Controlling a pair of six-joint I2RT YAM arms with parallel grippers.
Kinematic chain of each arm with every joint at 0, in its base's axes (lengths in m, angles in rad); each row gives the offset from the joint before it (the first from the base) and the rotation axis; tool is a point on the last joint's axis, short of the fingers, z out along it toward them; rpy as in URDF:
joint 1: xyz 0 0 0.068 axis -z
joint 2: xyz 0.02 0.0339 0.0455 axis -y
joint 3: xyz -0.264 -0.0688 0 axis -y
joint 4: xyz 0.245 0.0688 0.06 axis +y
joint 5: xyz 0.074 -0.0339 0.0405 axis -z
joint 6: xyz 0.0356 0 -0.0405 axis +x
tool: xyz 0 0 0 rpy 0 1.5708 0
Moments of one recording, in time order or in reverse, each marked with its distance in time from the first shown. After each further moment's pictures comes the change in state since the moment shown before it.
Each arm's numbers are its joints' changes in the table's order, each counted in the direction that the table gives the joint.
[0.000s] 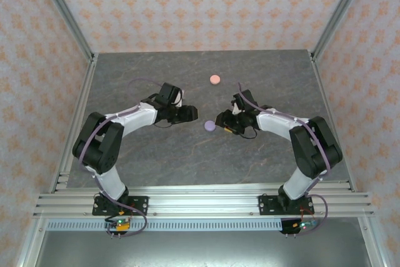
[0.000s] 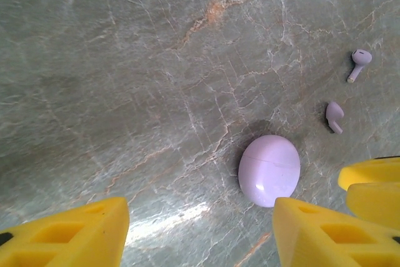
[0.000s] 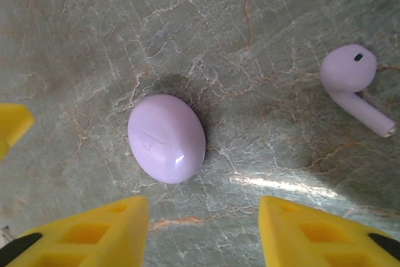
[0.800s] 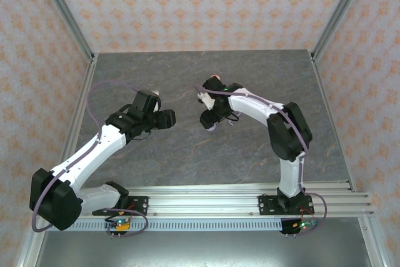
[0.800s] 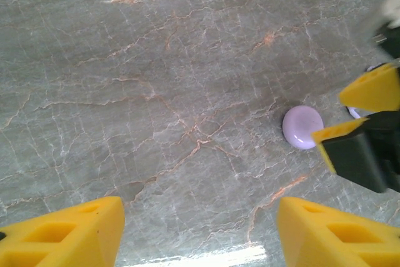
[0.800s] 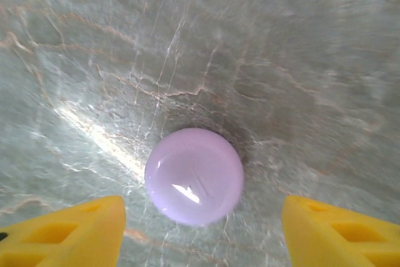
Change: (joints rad) left arm 0.014 0.564 -0.130 0.339 -0.349 0.041; right arm -0.167 -0.251 0.544 0.525 0.298 -0.811
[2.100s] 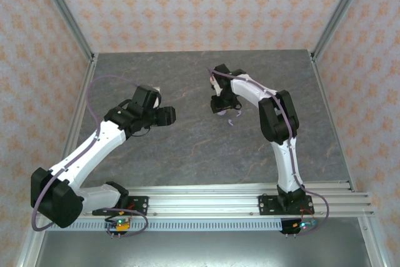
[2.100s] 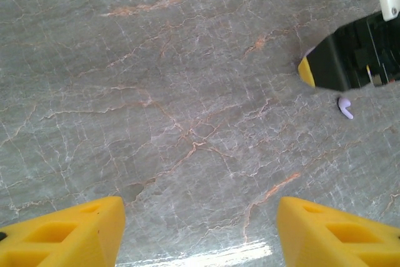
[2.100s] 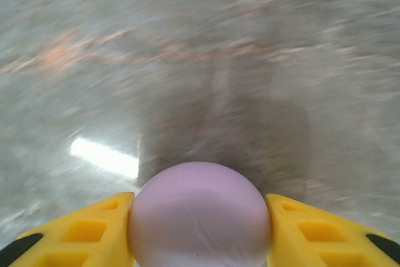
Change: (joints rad) left arm 0.003 -0.016 0.084 0.086 0.000 0.031; right arm 0.132 -0.293 0.305 0.156 -0.005 0.114
